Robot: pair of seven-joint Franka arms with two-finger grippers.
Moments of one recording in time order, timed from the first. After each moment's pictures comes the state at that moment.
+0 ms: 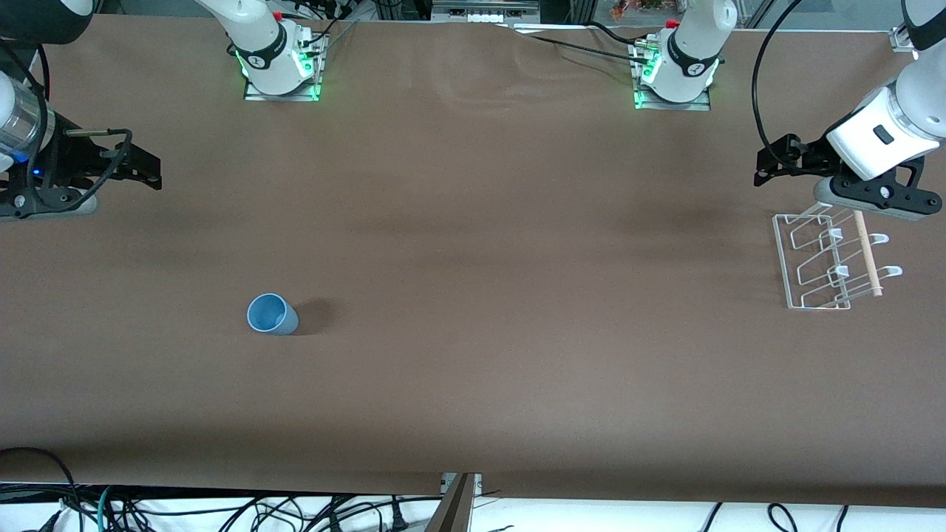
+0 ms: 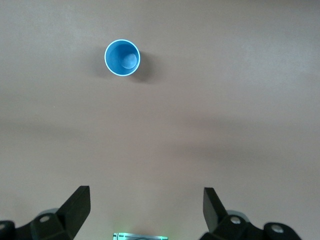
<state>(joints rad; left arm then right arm) 0.09 0.01 -0.16 -1.65 -0.06 1.57 0.10 0.12 0.12 -0.03 -1.46 -0.06 1.46 -0.04</state>
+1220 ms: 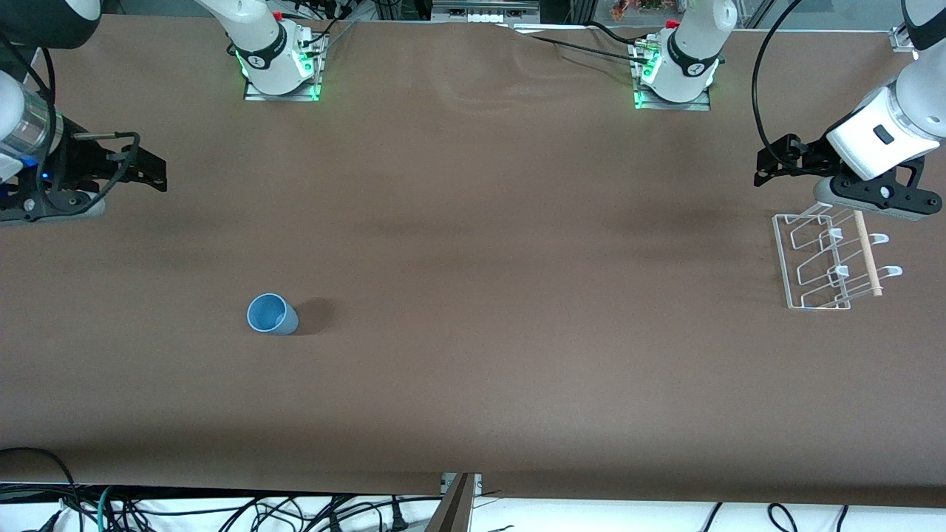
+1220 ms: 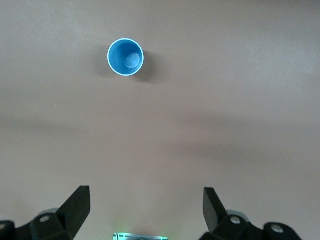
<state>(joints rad) 0.09 0.01 -0.16 -1.65 -0.06 1.57 0.10 0.13 0.14 -0.03 -1.46 -0.06 1.47 -0.04</state>
